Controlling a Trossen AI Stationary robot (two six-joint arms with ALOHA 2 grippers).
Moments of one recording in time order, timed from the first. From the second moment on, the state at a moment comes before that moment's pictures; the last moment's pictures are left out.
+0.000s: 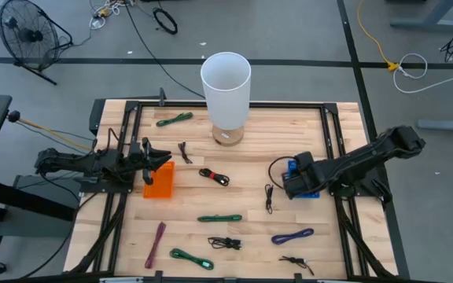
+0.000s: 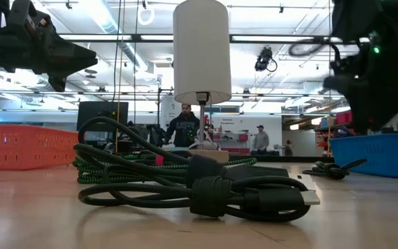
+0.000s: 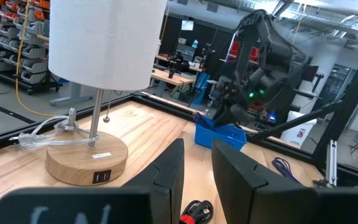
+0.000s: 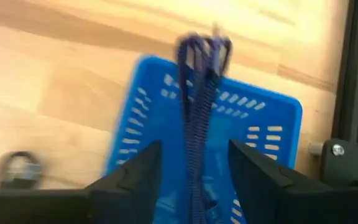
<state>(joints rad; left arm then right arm) -0.13 0.02 0.01 0.10 -0.41 -0.27 0.31 1.35 0.80 -1.16 0.45 1.63</state>
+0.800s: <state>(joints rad) -0.13 0.02 0.01 0.09 -0.43 -0.28 0.34 1.59 0.91 -0.52 0.18 1.33</state>
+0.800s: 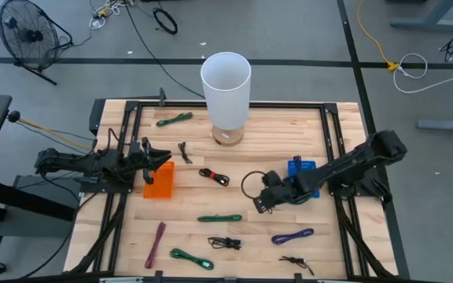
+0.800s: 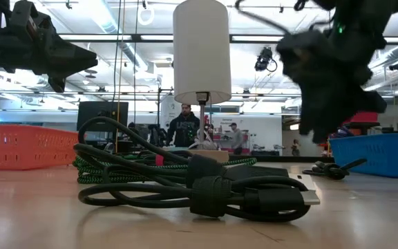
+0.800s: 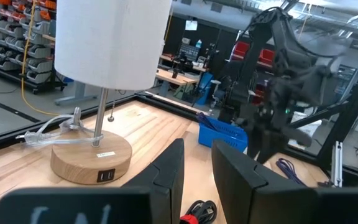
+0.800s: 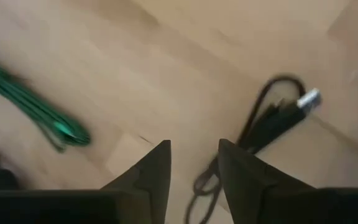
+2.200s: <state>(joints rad) -0.13 0.02 0.01 0.09 -0.43 -0.27 0.27 1.65 0.91 -0.61 0.12 1.35</state>
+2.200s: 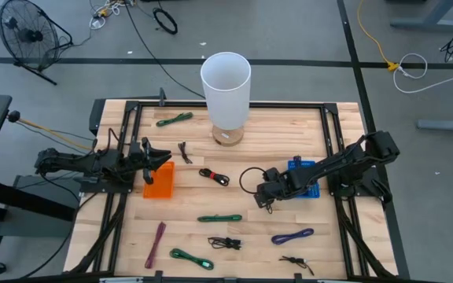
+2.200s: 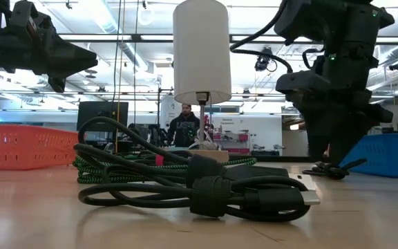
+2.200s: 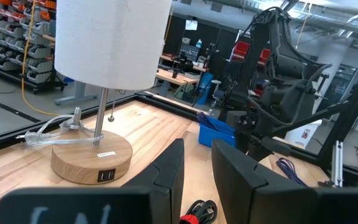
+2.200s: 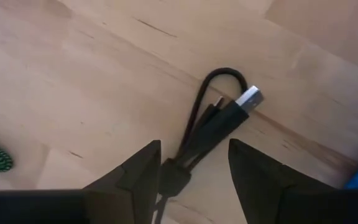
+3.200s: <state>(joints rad) -0.13 0.02 0.01 0.09 -0.43 -0.27 0.25 1.63 0.92 -0.68 0.11 1.35</state>
